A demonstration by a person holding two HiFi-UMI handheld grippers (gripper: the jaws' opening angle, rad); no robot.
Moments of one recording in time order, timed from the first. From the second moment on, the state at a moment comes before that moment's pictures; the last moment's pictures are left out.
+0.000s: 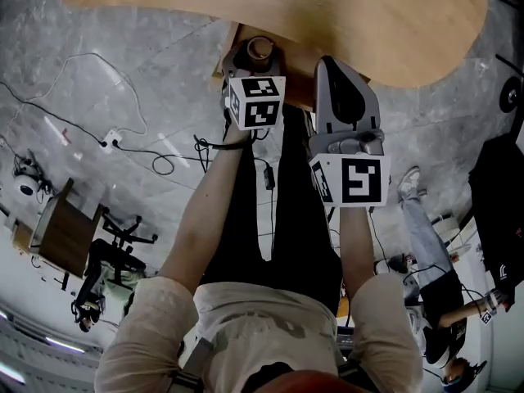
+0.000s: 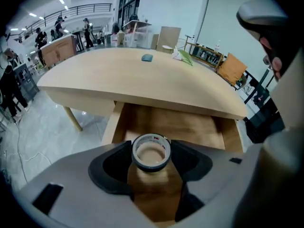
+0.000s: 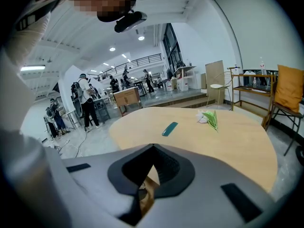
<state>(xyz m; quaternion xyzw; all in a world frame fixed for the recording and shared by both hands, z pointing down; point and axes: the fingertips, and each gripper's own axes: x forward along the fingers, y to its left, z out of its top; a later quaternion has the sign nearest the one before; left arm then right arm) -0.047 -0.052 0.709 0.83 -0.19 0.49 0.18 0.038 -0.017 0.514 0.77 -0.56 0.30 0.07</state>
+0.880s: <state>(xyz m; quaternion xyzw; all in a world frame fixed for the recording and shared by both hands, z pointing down) -0.034 -0.061 0.735 0.81 -0.23 0.50 0.21 0.034 -0.018 0.522 0.77 -0.56 0.30 0.07</state>
